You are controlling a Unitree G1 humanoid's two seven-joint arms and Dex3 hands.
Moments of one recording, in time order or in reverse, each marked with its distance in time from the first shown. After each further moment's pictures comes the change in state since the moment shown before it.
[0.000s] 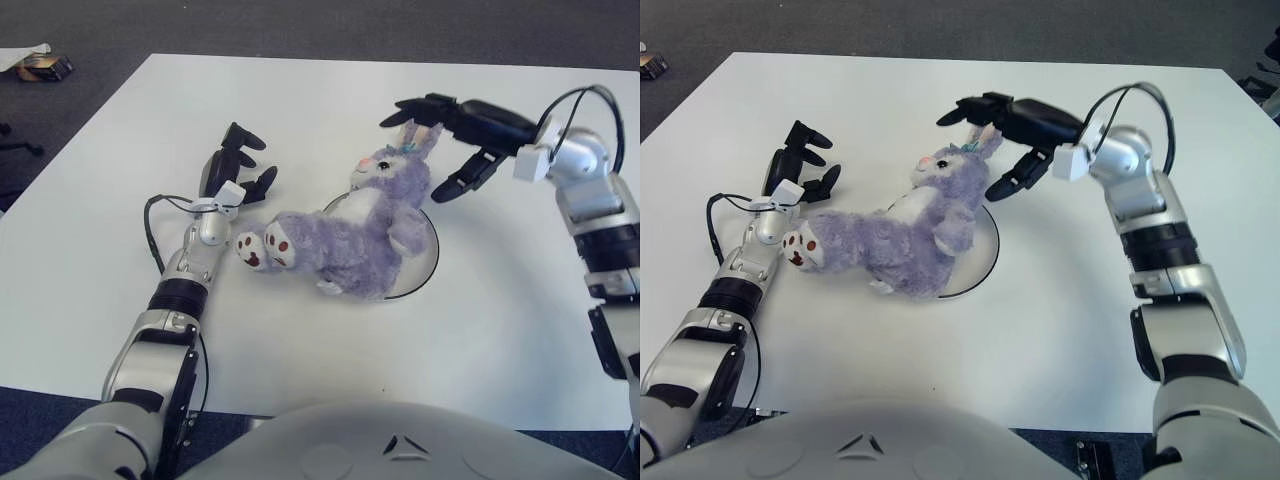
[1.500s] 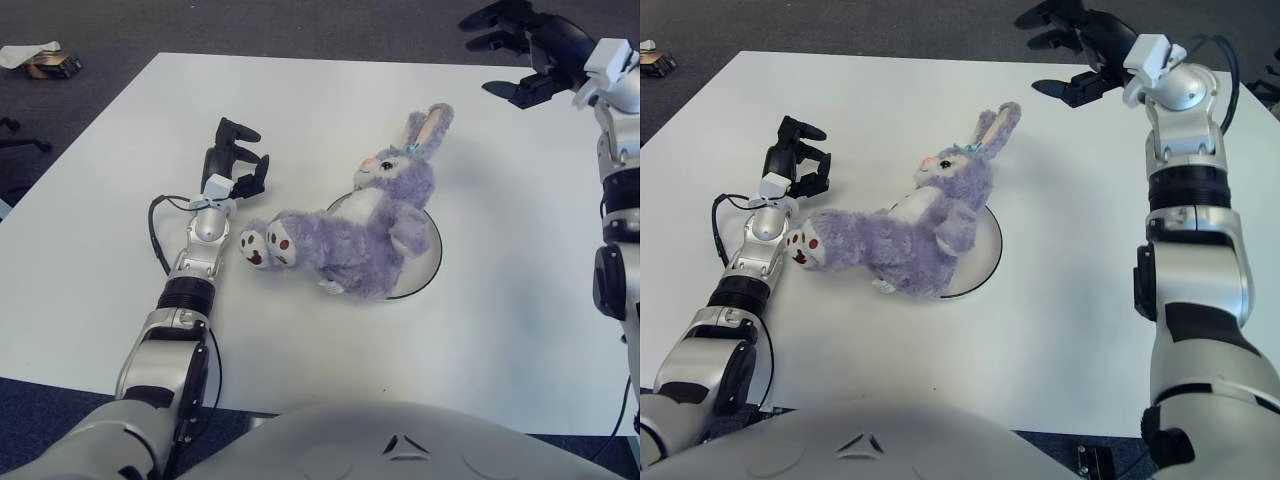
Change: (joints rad) left arm -0.026 -0.068 0.112 0.050 -0.239 -0.032 -0.136; right arm -0.091 0.050 -0.229 0.245 0.119 0.320 -0.146
